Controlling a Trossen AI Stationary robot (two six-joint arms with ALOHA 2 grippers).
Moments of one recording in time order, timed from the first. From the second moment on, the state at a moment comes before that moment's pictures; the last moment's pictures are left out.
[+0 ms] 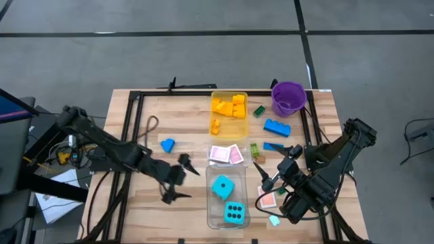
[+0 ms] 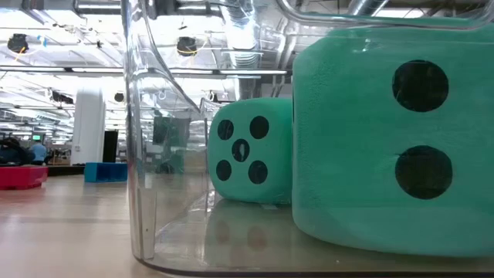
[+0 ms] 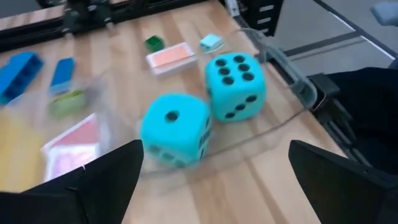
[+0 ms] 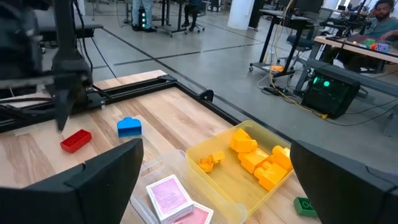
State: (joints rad) left arm -0.49 1.22 0.85 -0.19 -0.20 -0.02; right arm 0.80 1.60 1.53 -1.49 1.36 1.46
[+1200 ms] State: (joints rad) left arm 0.10 1.23 0.60 -0.69 -0.54 -0.67; right arm 0.80 1.60 1.53 -1.48 1.35 1.46
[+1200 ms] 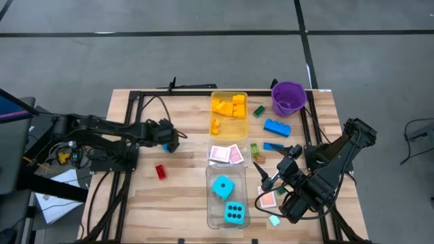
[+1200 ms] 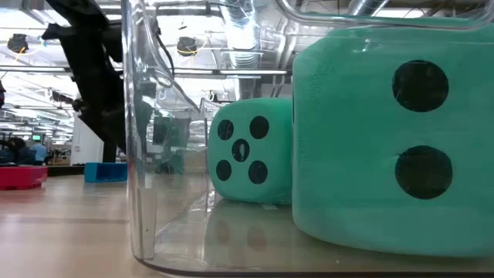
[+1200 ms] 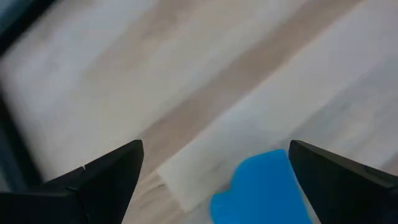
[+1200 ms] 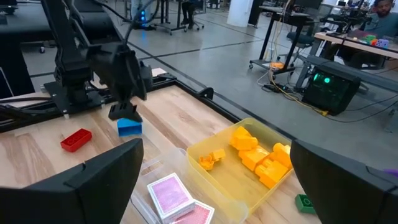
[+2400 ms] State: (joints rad) left arm 0.07 1.29 0.47 -0.51 -0.41 -0.69; right arm 0.80 1.60 1.53 -1.48 1.33 1.46
